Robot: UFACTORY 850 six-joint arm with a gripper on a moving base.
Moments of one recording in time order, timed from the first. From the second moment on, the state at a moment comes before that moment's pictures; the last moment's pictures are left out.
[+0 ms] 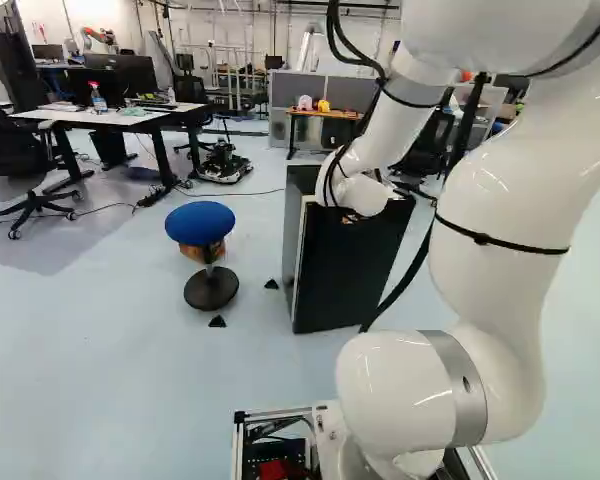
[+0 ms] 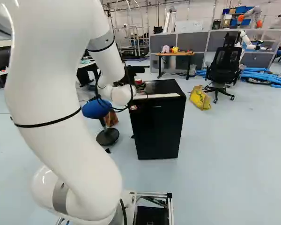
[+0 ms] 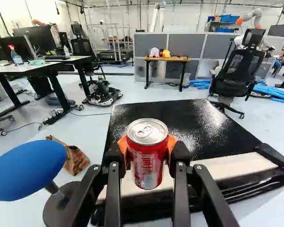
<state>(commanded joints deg) -4.6 -8.1 -33.5 -0.9 51.5 0.0</state>
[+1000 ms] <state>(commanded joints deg) -1.0 10.7 -11.3 -0.2 50.3 0.0</state>
